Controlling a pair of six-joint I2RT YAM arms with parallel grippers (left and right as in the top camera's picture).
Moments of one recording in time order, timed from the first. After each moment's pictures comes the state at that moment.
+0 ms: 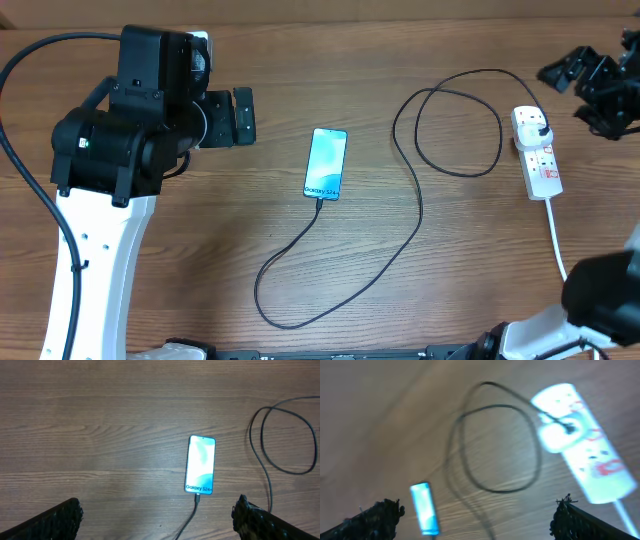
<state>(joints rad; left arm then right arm) -0.23 1.47 1.88 -1.31 -0.02 -0.25 -0.45 1.80 1.91 -1.28 -0.47 0.20</state>
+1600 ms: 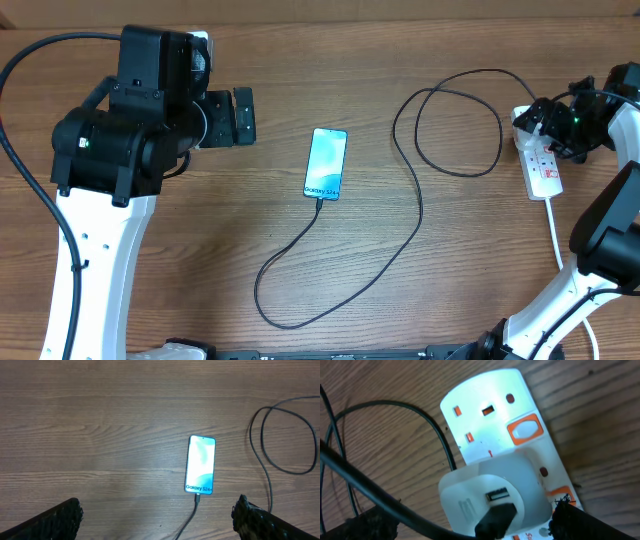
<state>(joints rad) -0.23 1.47 1.88 -1.31 -0.02 -0.25 -0.47 2.11 1.65 -0.87 -0.37 0.02</state>
